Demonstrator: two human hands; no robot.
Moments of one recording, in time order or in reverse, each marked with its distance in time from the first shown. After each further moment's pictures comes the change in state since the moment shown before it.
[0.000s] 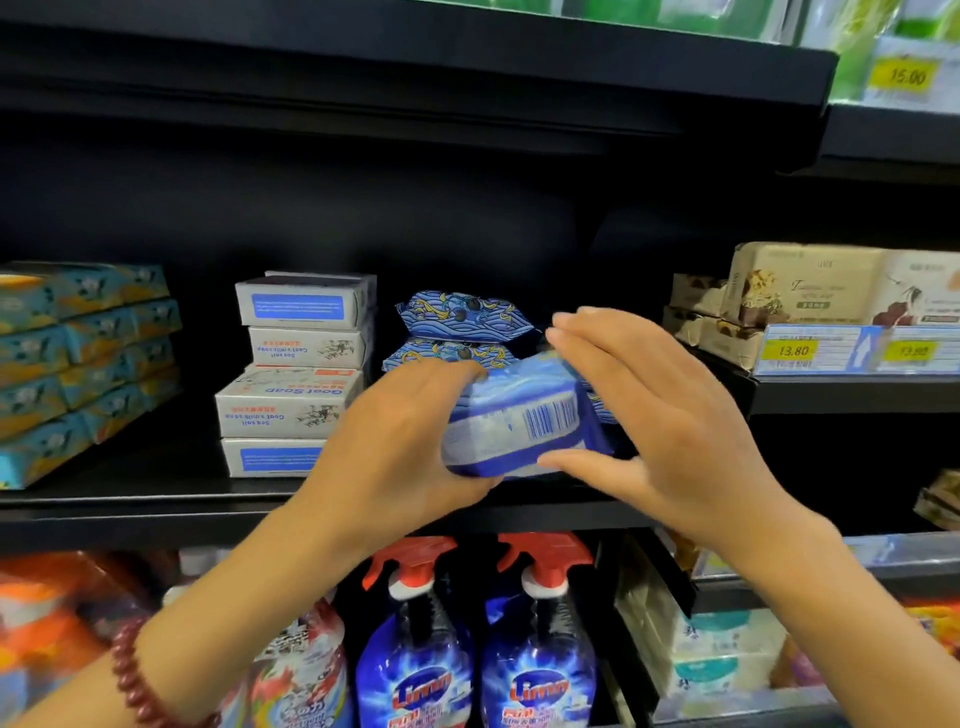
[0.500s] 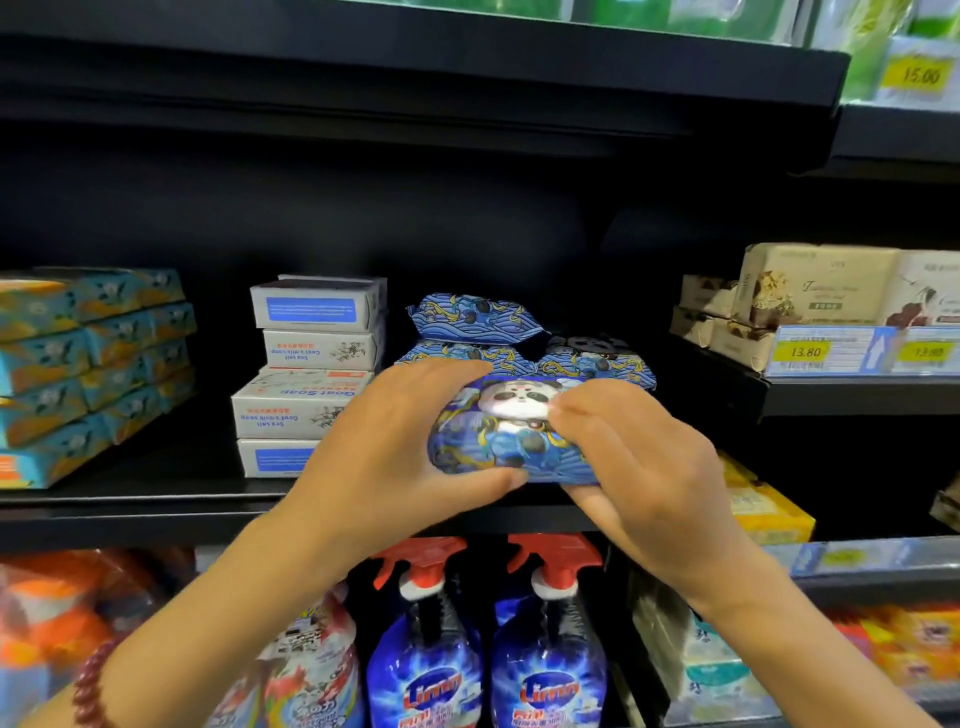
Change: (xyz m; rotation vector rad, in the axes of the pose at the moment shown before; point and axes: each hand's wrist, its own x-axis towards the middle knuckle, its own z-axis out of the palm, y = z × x) left_hand -0.004 0.005 -0.020 -0.176 -0.020 -0.041; right_hand -0.016 -0.019 0.031 -0.039 0.308 -0.057
